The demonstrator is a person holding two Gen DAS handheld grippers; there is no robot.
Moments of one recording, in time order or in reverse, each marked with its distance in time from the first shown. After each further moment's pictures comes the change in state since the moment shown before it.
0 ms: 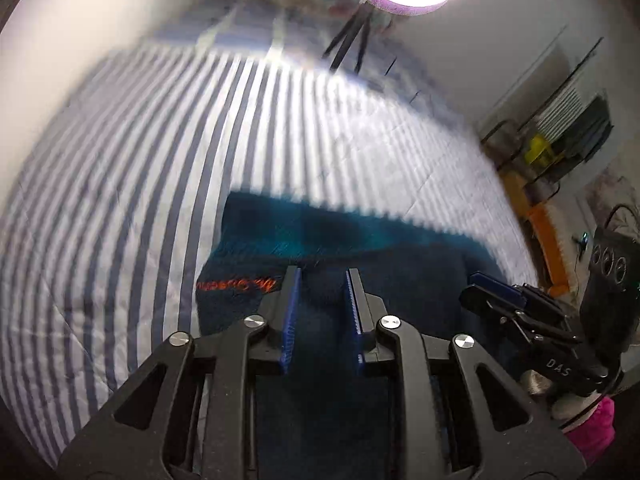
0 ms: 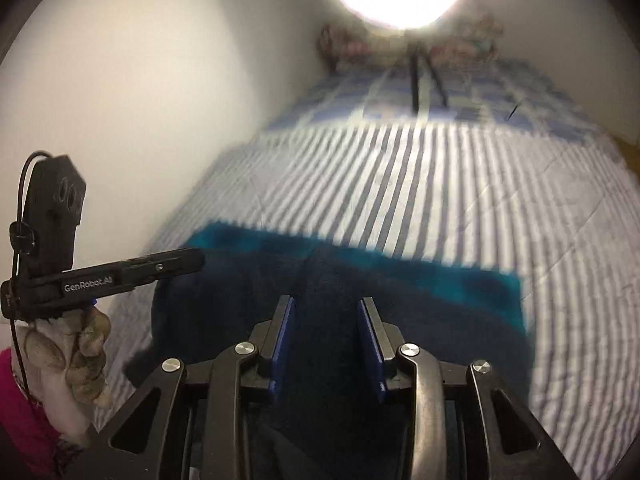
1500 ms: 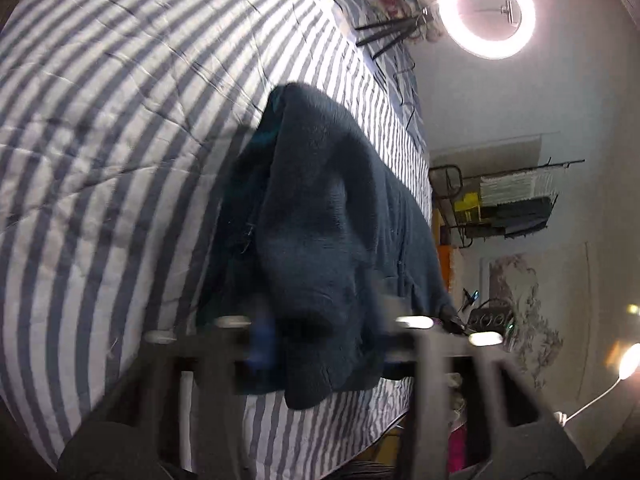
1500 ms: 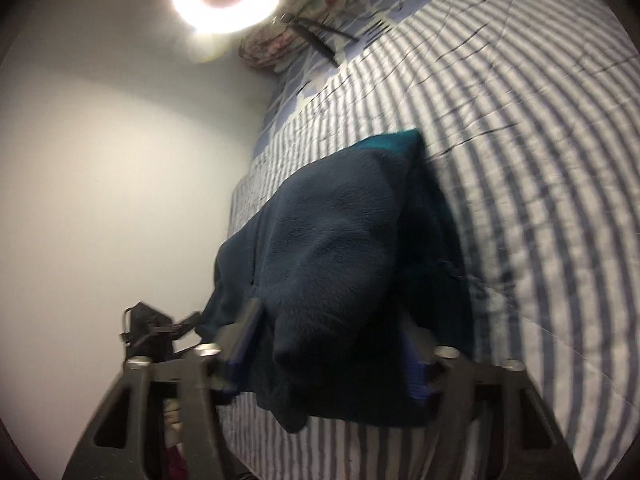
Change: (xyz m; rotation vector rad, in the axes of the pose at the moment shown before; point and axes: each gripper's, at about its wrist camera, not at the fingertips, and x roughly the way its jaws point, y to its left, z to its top) left arm -0.016 0.095 -0.033 -0.399 0.118 -0.378; right arm -0.051 -0.107 -0.079 0.540 0.006 0.344
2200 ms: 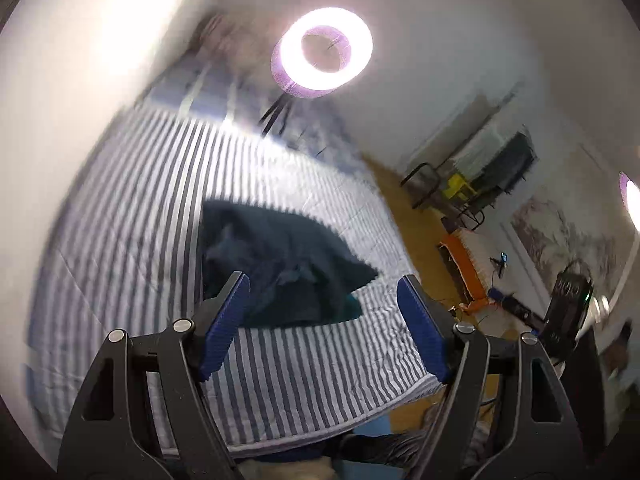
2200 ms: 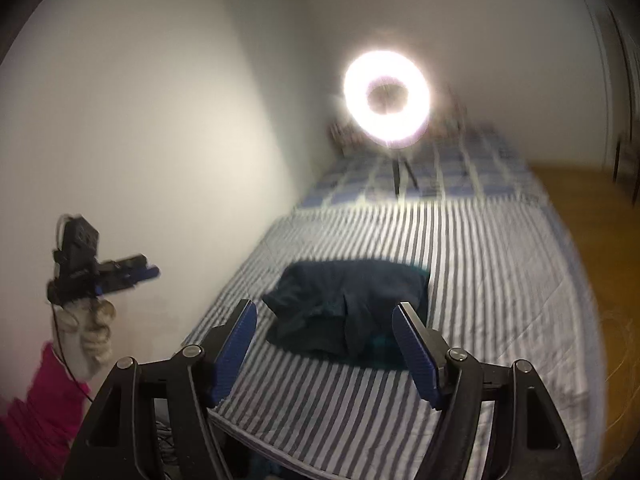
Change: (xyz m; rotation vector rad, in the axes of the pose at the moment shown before) left arm -0.189 -0.140 -0.110 0.417 -0.238 0.071; right arm -0.197 0.197 -0.127 -0.527 -0.265 -0.251
